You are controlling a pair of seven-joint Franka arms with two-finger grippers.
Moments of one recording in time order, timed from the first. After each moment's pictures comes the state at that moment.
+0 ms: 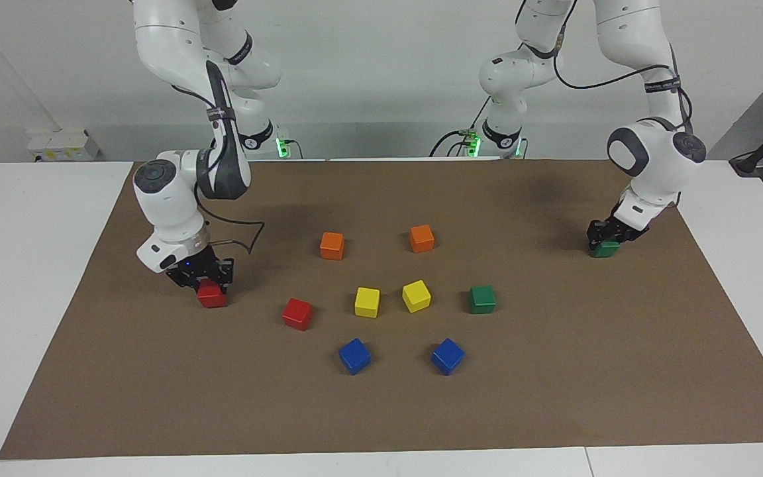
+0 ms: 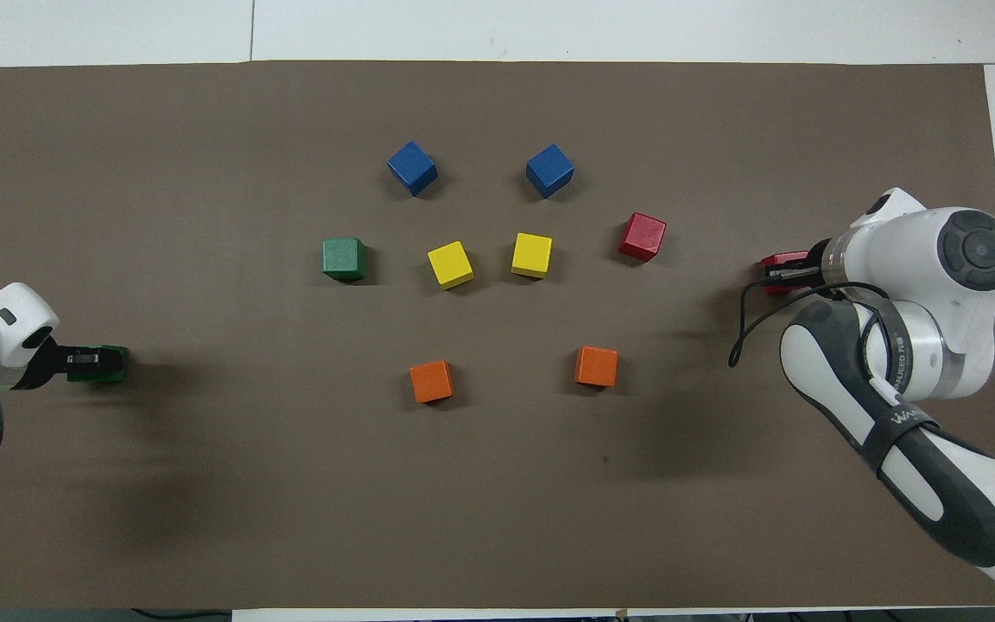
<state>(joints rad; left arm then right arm) 0.28 0.07 -0.04 -2.34 -0.06 2.41 0.35 -0.05 0.21 0.04 -2.16 -0.04 2.50 -0.05</state>
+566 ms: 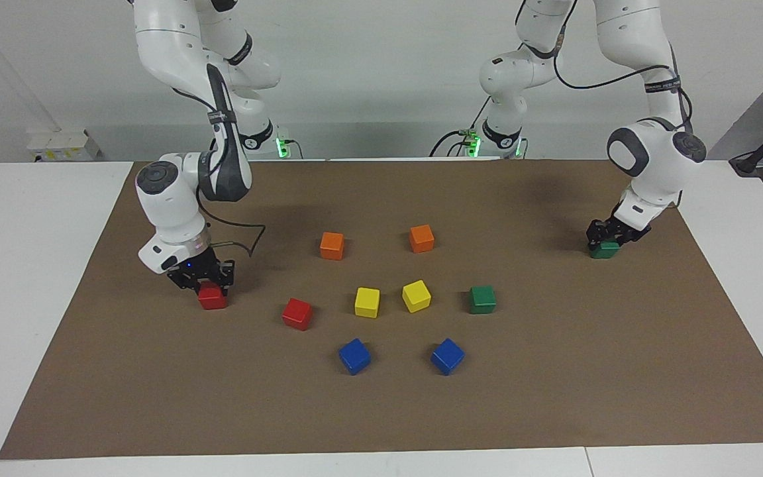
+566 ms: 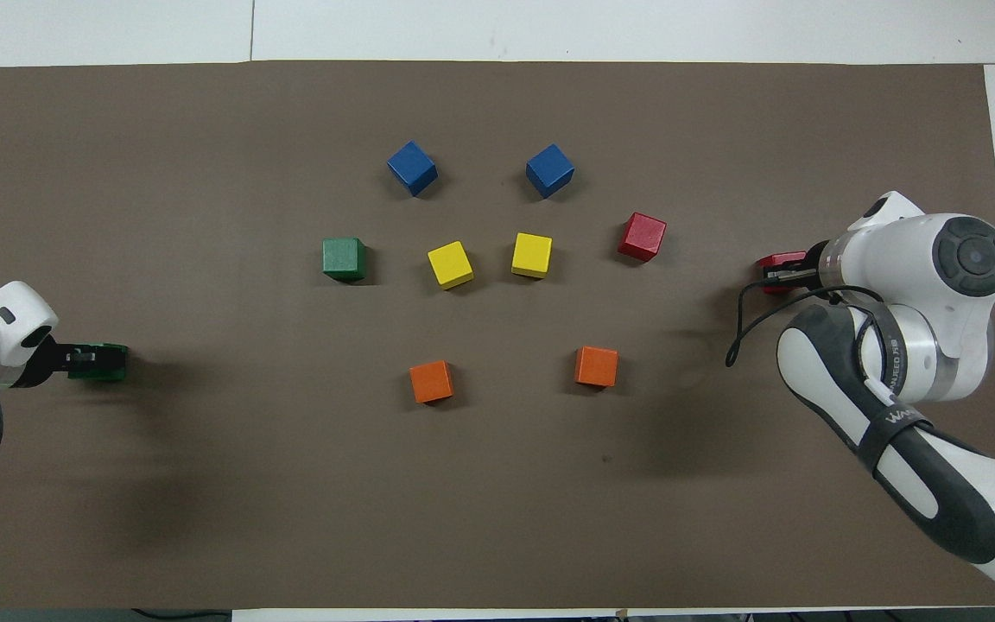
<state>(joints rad) 0.28 0.07 -0.04 -2.33 -0.06 2.41 0.37 -0.05 0.22 0.04 -2.17 -0.04 2.53 -0.05</state>
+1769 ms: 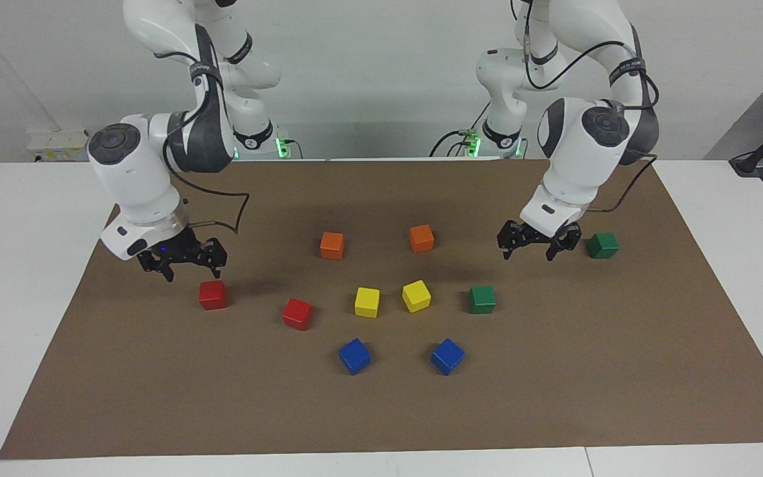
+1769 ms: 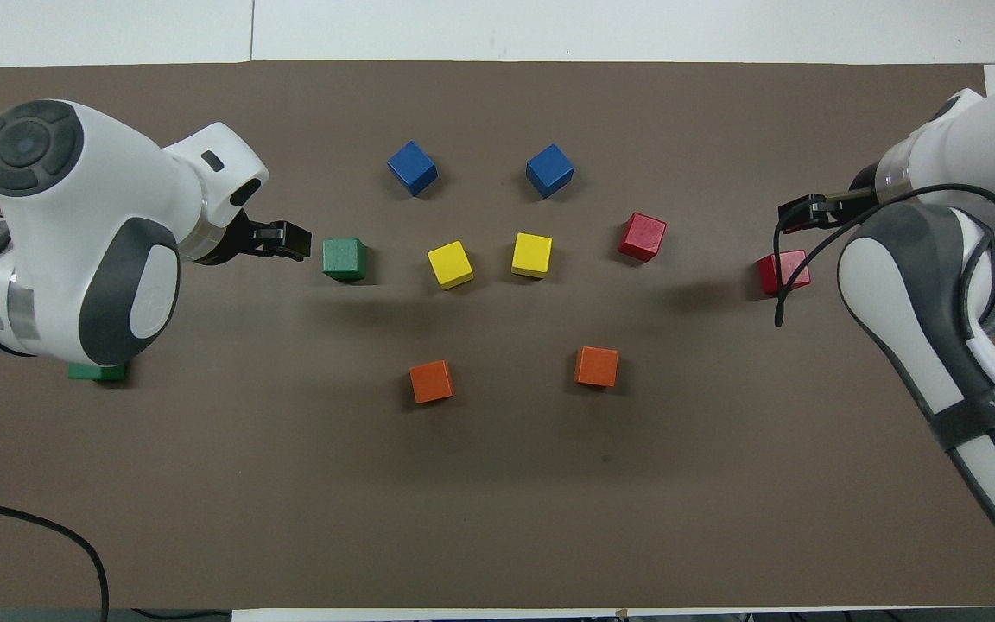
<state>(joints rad) -0.22 0.19 -0.07 -1.80 -0.03 2.03 -0.14 -0.03 0.20 0.08 -1.73 -0.03 2.00 0.03</state>
